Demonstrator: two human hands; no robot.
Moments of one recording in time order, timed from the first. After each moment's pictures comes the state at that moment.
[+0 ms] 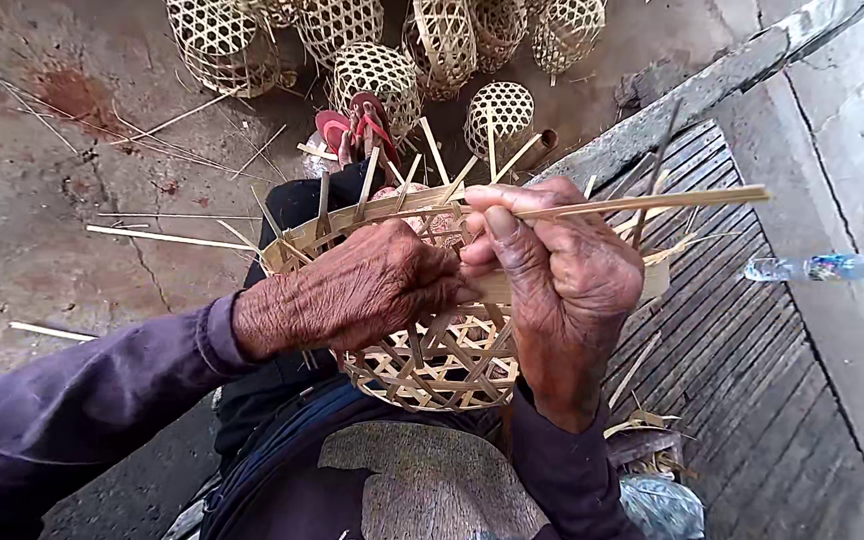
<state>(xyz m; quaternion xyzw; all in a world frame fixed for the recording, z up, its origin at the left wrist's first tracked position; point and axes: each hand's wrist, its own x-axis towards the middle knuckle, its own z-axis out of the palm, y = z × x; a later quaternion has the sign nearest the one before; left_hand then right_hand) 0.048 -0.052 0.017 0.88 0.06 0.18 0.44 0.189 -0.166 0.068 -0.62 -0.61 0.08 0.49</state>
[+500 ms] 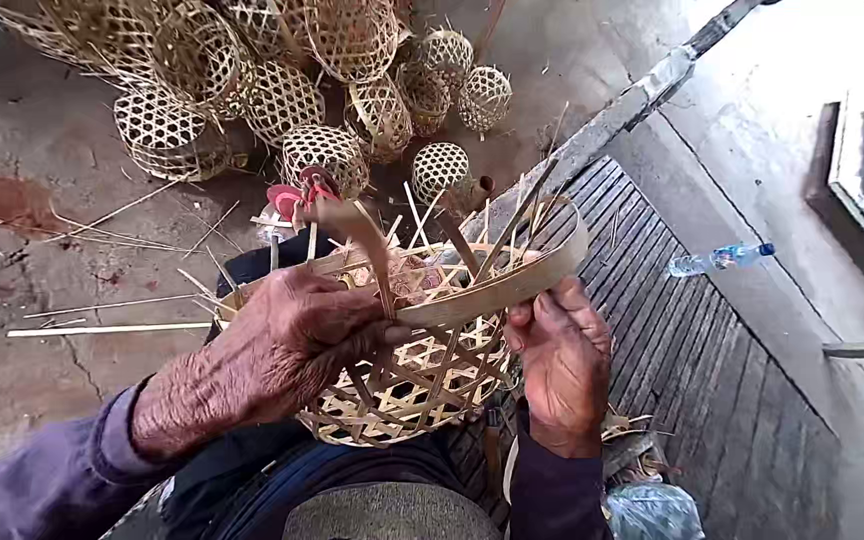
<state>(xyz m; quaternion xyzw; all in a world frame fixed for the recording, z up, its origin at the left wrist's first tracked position) 0.042 -0.051 0.029 0.86 0.01 0.33 0.38 0.234 -0.228 0.047 -0.50 -0.30 0.30 0.76</state>
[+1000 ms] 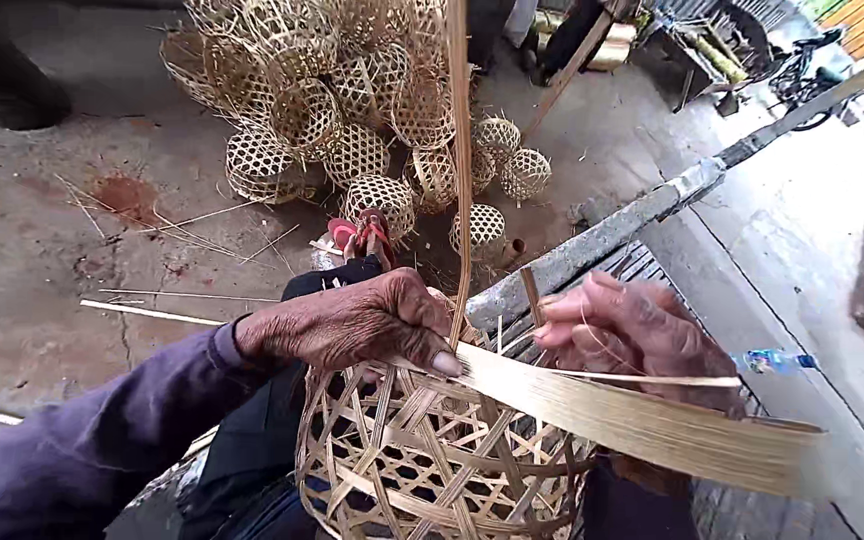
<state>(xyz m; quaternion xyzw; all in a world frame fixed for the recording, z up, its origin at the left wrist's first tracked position) 0.038 -0.019 0.063 0.72 -0.11 0.13 0.67 0.244 -0.179 0.117 -0.45 -0.75 0.08 0.48</state>
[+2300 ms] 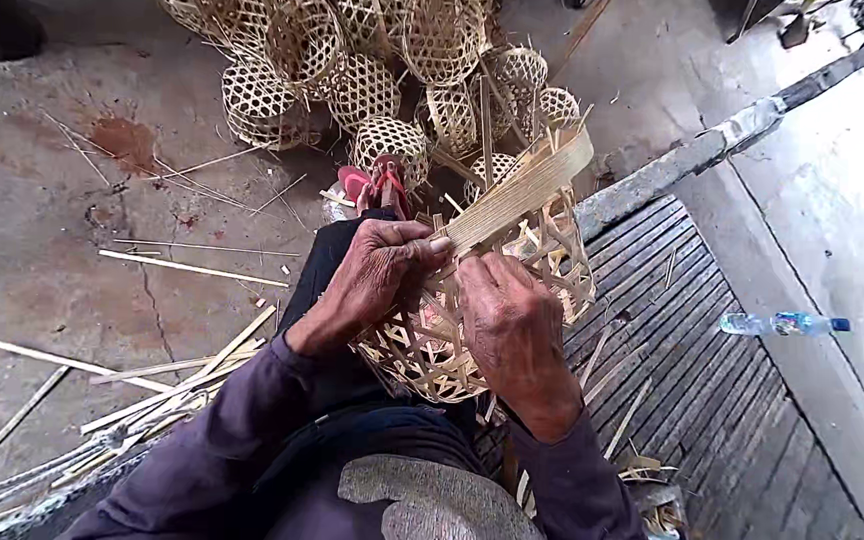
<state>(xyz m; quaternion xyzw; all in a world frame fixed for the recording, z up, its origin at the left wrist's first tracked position) 0.026 -0.059 0.002 0.58 0.22 0.33 0.71 0.167 -0.161 0.047 -0.67 -0.71 -0.09 0.21</state>
